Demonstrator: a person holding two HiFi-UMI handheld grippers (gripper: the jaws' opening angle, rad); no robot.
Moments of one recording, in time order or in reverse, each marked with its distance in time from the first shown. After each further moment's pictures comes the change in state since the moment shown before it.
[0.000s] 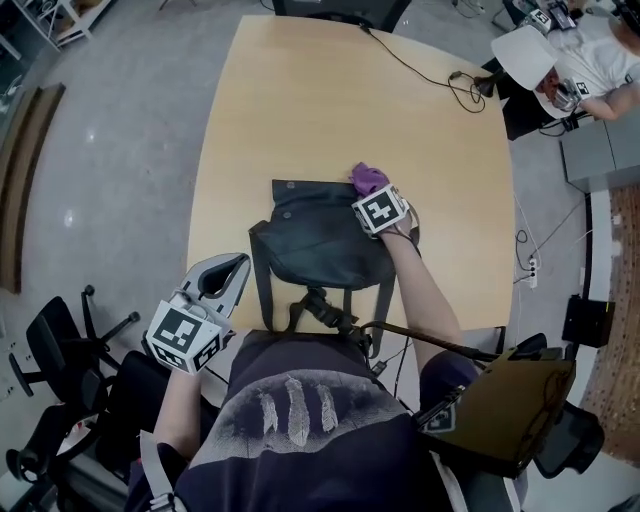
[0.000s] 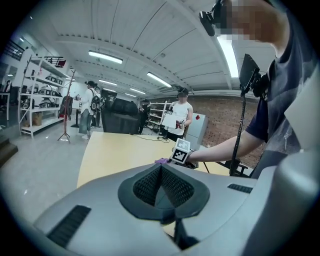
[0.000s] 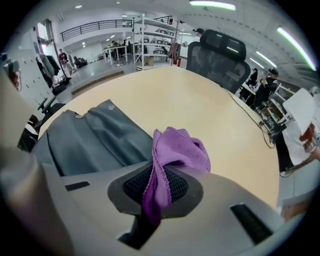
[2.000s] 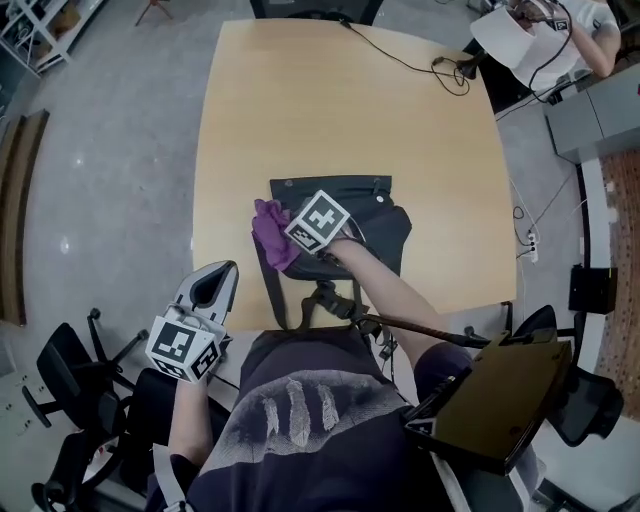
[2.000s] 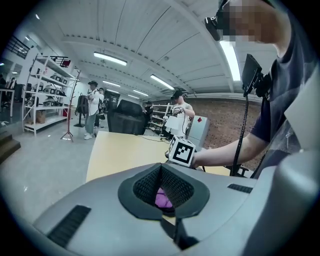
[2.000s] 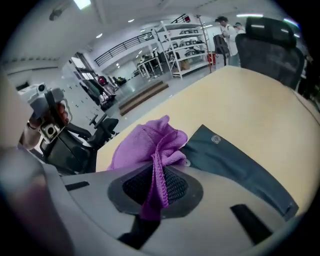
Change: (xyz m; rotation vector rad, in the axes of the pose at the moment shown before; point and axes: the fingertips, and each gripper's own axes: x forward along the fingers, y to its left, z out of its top) left arm -0.033 0.032 -0.018 -0.030 -0.023 0.015; right arm -0.020 0.213 0.077 -0.022 -0.058 0.542
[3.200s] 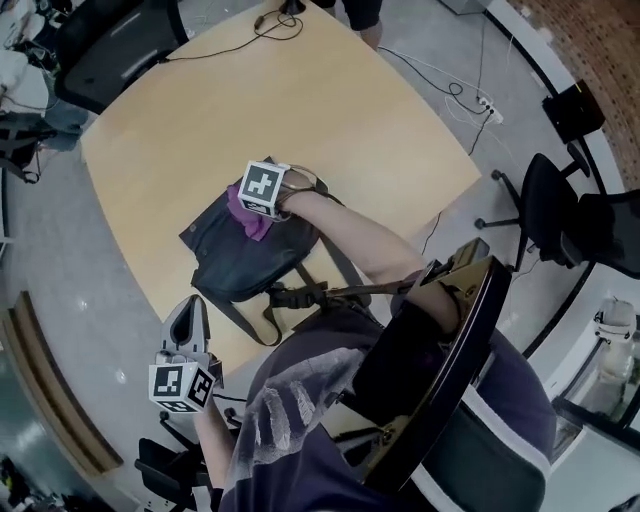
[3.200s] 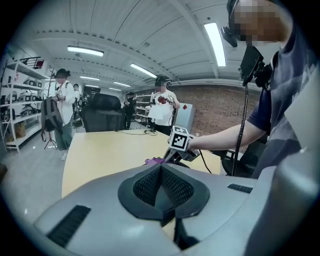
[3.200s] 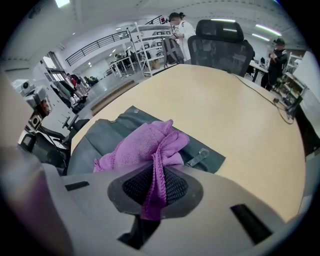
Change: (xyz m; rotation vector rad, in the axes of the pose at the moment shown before) left arm 0.067 -0.064 0.009 0.142 0.137 -0.130; right arm -0.104 -0.138 -0.101 0.166 0.009 -0.261
